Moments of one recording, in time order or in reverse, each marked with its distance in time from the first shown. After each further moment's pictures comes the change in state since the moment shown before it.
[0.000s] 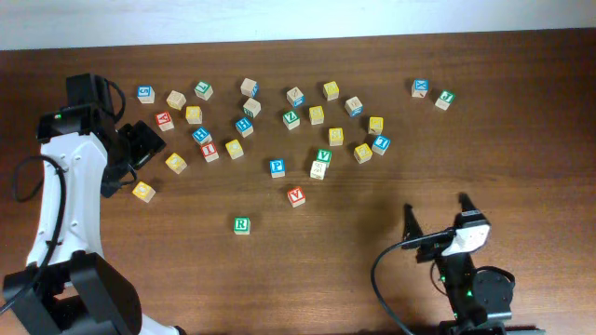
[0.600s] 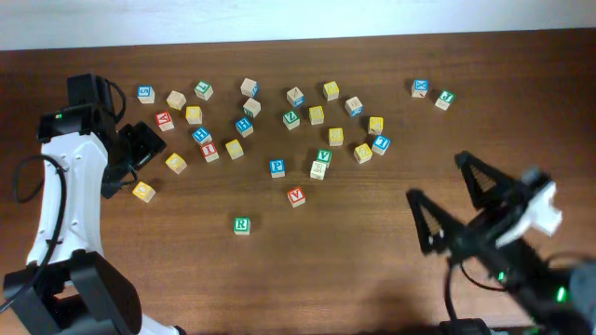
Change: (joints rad) left arm 0.000 0.004 -0.002 0.000 0.000 -0.001; right arm 0.001 0.491 0.880 -0.262 -0.396 0.253
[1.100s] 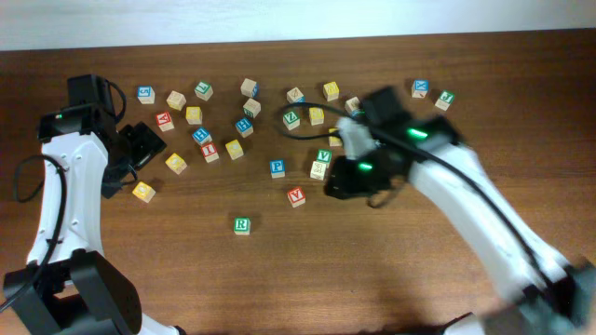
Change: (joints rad) left arm 0.000 0.001 -0.001 0.000 0.000 -0.003; right arm 0.421 1.164 0.590 -0.827 0.151 -0.065
